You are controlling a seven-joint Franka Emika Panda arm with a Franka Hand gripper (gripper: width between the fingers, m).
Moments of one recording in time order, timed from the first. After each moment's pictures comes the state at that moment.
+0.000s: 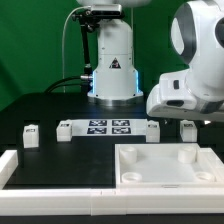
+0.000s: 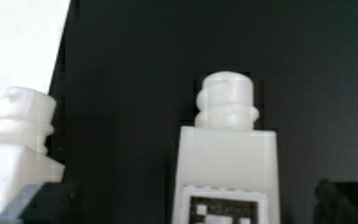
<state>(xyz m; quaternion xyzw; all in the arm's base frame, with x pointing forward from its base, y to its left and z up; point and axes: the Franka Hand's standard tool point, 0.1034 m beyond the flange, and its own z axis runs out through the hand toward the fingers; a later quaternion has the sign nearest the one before) 0.363 0.155 0.020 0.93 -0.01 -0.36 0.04</state>
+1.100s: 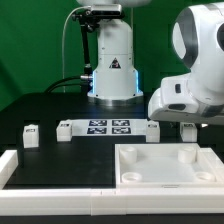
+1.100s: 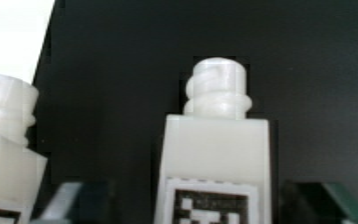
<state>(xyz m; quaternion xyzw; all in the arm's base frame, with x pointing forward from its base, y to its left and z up) 0.363 0.158 0.013 0.93 -0.01 -0.36 0.04</state>
